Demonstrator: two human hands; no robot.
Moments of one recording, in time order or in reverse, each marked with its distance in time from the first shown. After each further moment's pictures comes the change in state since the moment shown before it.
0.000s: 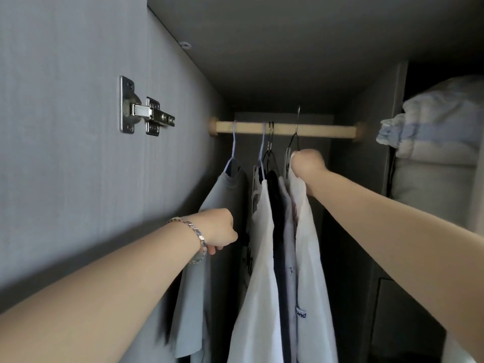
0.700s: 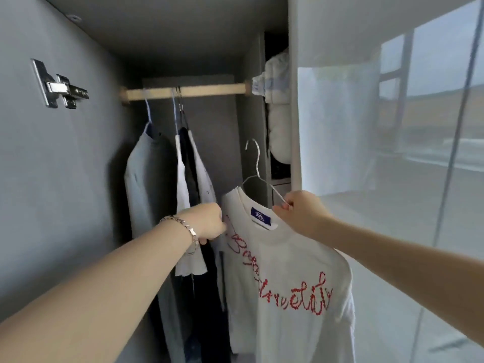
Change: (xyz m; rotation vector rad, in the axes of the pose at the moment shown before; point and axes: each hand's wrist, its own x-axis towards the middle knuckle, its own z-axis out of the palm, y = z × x) left_hand -0.118 0.063 0.084 0.115 -0.165 0.276; right_hand -0.268 0.097 -0.112 -0.503 -0.031 0.130
